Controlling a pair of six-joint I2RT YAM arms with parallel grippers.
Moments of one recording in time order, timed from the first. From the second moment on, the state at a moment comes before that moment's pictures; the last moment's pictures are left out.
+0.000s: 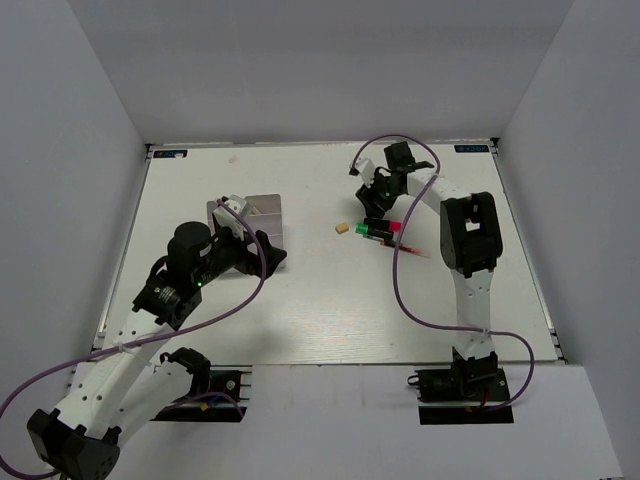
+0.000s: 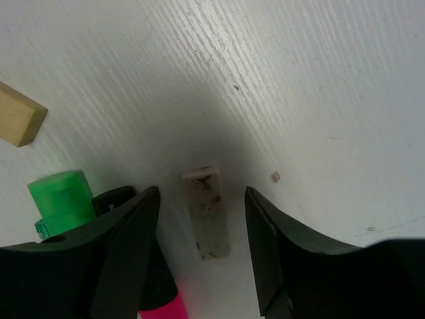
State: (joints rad) left arm -0.47 0.77 0.76 -0.29 0.25 -0.16; right arm 0.29 2.24 1.73 -0.54 -0.42 -0.73
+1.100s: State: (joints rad) left arm -0.47 0.47 0.69 -0.23 0.23 -0.16; right arm 0.64 1.88 1.73 -0.70 -0.79 -0.75
